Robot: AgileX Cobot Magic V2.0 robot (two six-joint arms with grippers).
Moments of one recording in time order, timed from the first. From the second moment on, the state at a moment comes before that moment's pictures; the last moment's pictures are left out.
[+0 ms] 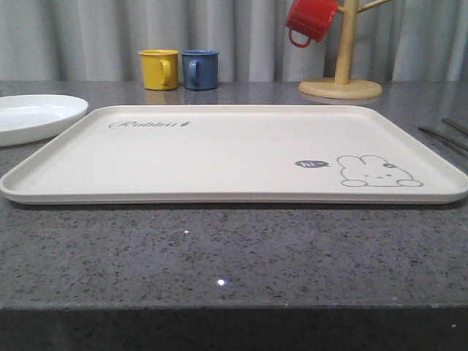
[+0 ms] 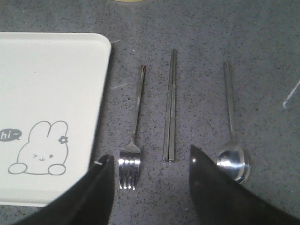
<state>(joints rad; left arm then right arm) -0.03 0.68 -0.77 -0.03 0.72 0.16 0.01 0.70 -0.70 0.03 0.65 0.07</state>
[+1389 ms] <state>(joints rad) 0.30 1.75 -1.29 -0.54 0.77 0.46 0.01 0.70 -0.70 0.03 0.65 0.07</state>
